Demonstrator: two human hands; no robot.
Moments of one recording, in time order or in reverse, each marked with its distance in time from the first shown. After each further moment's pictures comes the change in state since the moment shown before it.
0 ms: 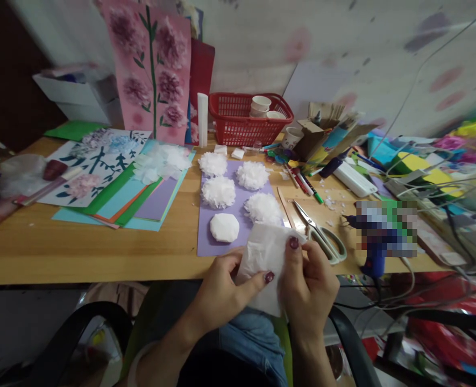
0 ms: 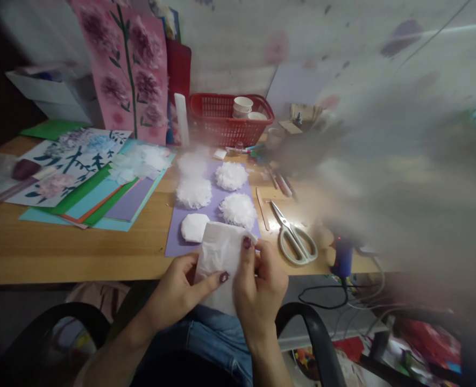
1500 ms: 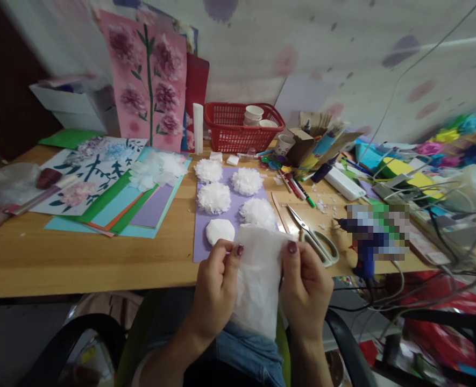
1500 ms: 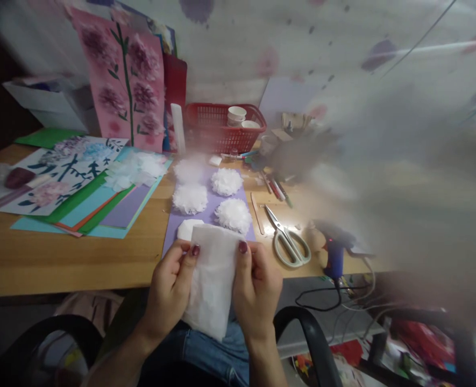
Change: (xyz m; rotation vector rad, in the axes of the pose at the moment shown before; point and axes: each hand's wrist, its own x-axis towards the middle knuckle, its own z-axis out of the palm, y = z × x) left_hand 0.003 -0.010 0.001 0.183 0.330 0.188; right_hand 0.011 -0.004 -0.007 0.007 -0.064 -0.137
